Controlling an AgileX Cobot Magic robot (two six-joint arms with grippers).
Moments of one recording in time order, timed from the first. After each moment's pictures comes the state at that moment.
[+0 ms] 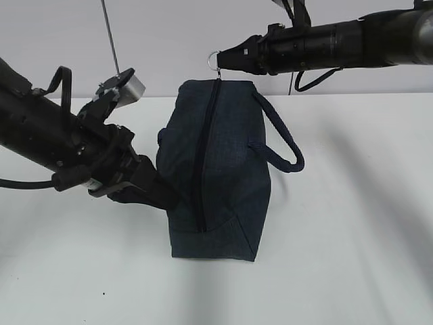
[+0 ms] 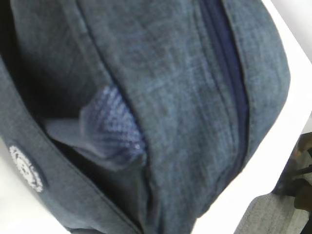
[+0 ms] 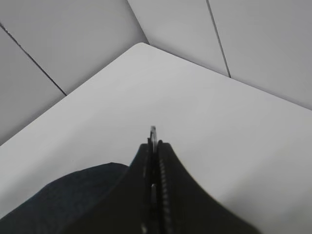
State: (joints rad) left arm -0.37 1.65 -0.97 -0.98 0.86 0.96; right arm 0.11 2.21 -1.73 1.56 0.93 -1.49
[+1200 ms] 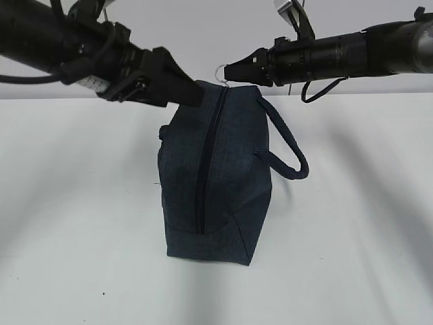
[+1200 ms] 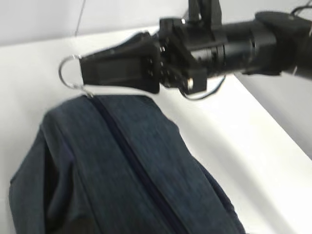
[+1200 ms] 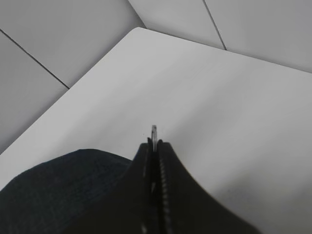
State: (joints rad) left arm -0.34 1.64 -1.26 -0.98 0.81 0.87; right arm 0.08 2.26 -1.76 1.52 1.00 -1.40
